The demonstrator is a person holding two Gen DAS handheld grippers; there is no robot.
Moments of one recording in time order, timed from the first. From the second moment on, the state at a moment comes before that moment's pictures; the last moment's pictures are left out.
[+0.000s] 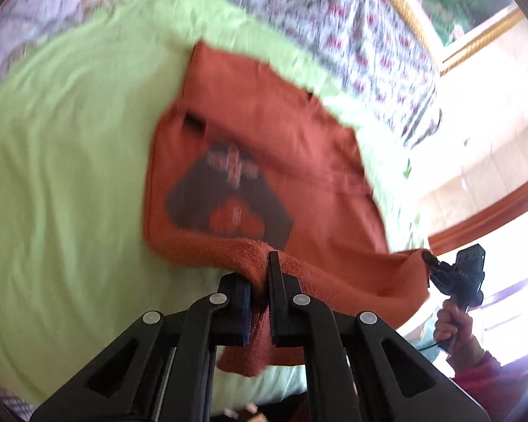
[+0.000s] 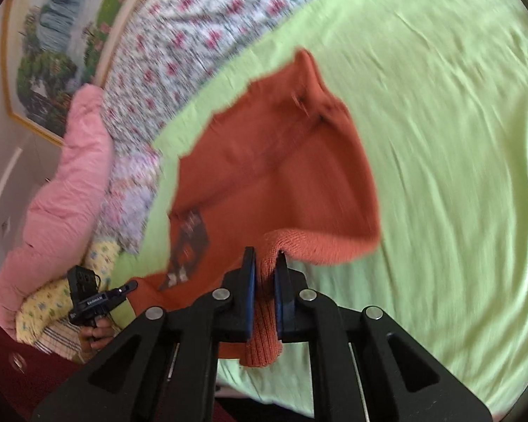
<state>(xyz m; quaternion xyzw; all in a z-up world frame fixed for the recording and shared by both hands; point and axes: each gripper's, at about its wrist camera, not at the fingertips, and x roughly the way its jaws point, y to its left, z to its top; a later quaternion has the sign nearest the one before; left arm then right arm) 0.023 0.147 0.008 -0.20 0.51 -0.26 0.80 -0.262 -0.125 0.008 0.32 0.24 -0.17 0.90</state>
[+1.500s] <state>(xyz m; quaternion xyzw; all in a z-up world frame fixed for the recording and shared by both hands) 0.229 0.019 -0.067 -0.15 0.55 -0.26 0.78 -0.051 -0.274 0.038 0.21 0.33 -0.18 0.90</state>
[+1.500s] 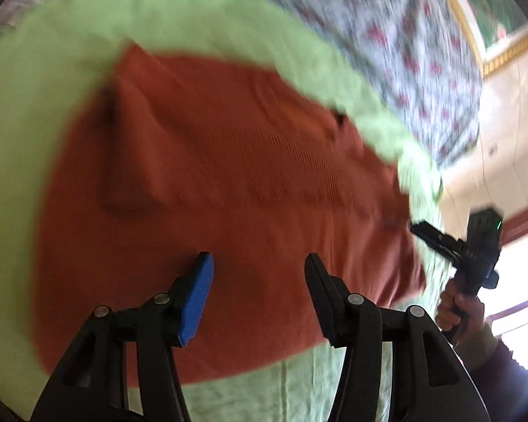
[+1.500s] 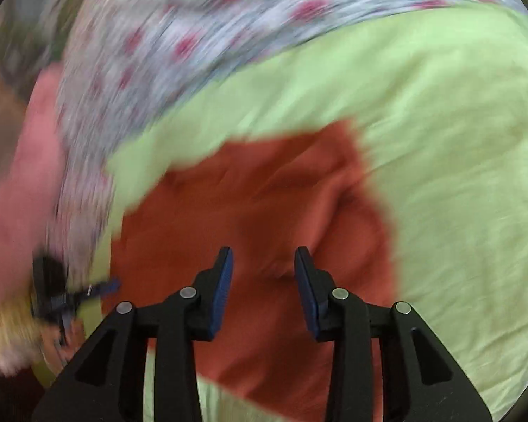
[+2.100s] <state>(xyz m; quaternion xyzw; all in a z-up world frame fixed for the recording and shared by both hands) 0.400 0.046 -0.030 -0.13 0.48 -0.13 0.86 0.016 -0.377 0.080 0.13 0.30 -0.31 0.89</state>
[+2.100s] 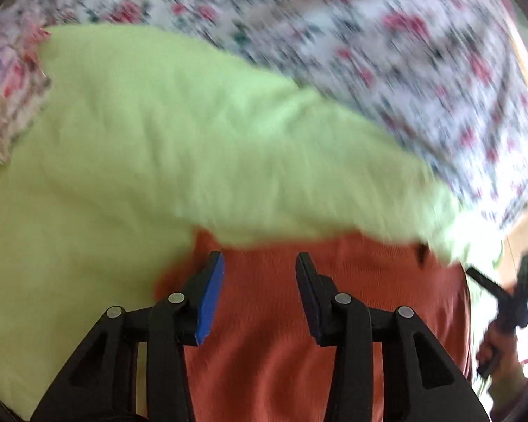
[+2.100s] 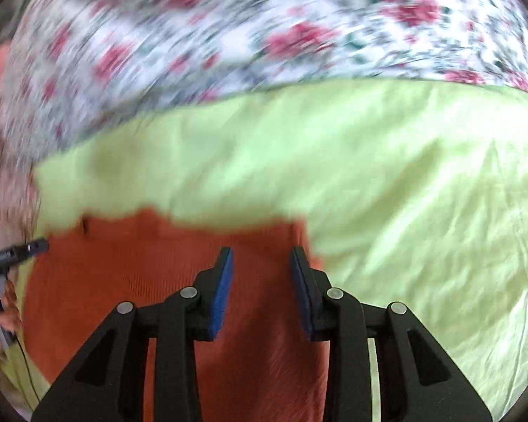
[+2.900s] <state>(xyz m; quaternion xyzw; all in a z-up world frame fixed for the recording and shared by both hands) 0.218 0.072 -0.031 -0.21 0.51 -0.16 0.82 -0.067 -0.250 0.051 0.18 0.32 -0.28 0.89</state>
